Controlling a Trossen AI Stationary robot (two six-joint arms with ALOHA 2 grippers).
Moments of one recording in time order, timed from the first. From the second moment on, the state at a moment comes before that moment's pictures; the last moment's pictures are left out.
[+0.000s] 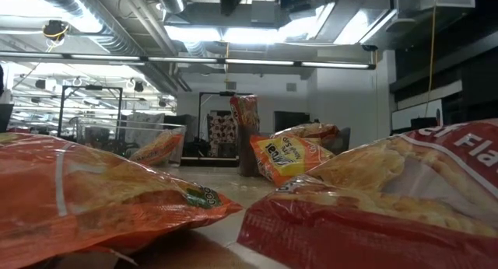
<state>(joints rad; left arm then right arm) -0.18 1.56 1.26 -0.06 -0.23 -0.42 0.62 1.45 1.29 -0.28 1.16 -0.52</state>
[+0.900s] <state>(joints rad) -0.18 1.66 1.26 0.10 -0.08 -0.38 0.62 1.45 1.29 -0.29 1.13 -0.50</state>
